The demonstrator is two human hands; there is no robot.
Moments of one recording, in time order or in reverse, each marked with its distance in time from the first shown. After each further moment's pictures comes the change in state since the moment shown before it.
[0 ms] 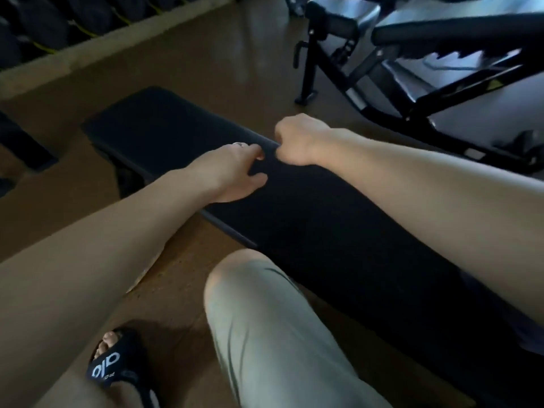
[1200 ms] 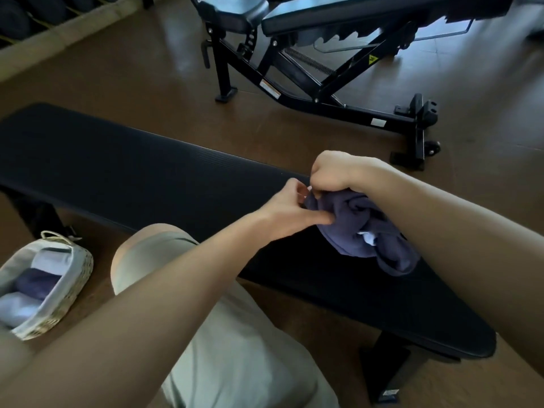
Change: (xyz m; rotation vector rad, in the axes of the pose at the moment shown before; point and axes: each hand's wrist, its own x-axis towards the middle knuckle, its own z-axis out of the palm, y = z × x) left_hand -0.013 0.259 0.117 -0.830 -0.256 0.064; right_hand -0.168 0.218 0.030 0.188 -0.179 0.422
